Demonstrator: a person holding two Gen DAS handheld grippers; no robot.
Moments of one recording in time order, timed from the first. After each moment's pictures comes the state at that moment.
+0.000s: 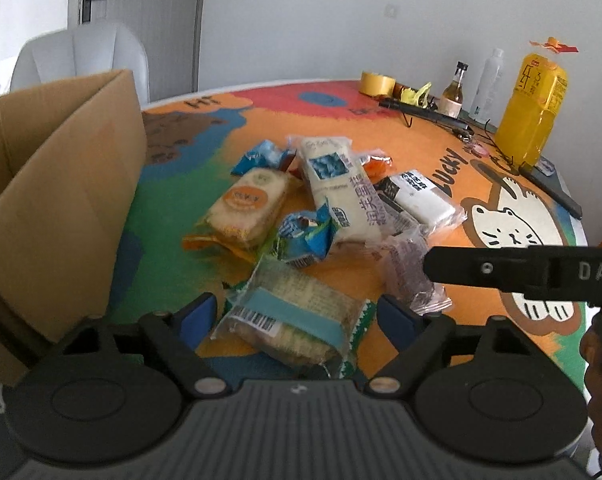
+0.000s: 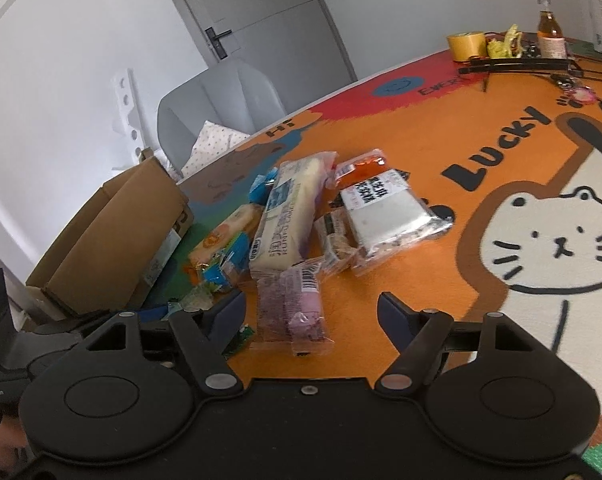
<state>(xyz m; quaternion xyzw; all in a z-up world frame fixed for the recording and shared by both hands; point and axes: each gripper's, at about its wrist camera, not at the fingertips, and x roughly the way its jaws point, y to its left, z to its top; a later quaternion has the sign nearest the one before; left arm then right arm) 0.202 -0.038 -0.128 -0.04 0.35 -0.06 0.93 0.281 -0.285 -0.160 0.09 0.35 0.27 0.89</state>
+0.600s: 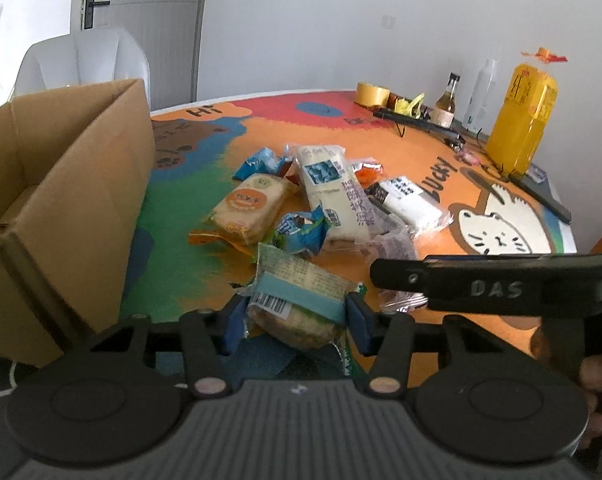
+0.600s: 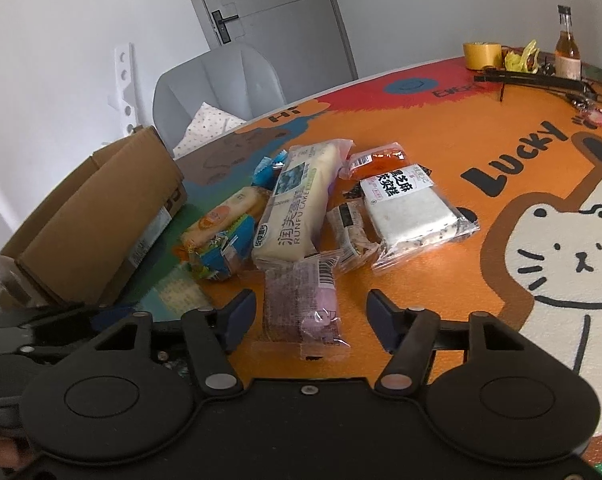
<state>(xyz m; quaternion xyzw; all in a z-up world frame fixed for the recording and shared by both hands) 0.180 -0.034 -0.118 -0.06 0.34 -0.07 0.94 0.277 -0.256 -0.167 0.03 0.34 0.26 0.90</state>
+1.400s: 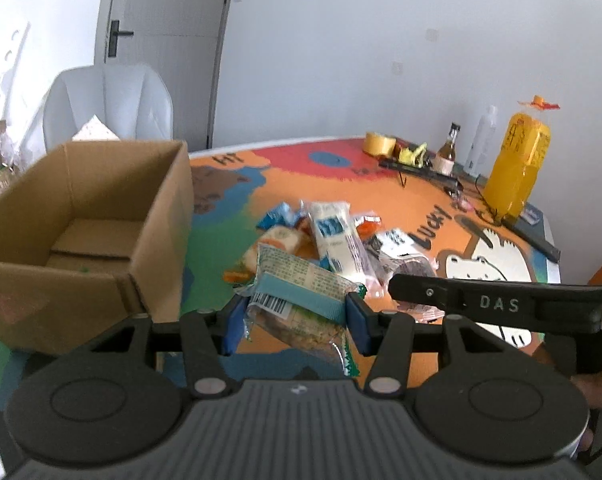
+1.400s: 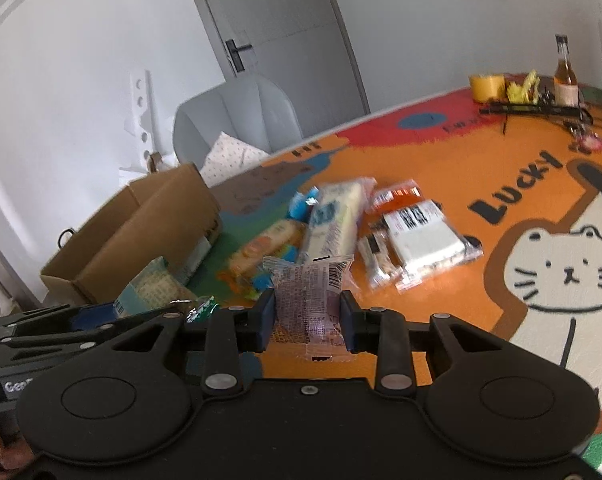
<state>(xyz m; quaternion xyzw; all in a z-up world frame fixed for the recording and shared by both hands) 0.141 -0.023 -0.072 -0.07 0.28 -0.04 0.96 0.246 -0.261 -0.133 0.06 0.30 0.28 0.91</state>
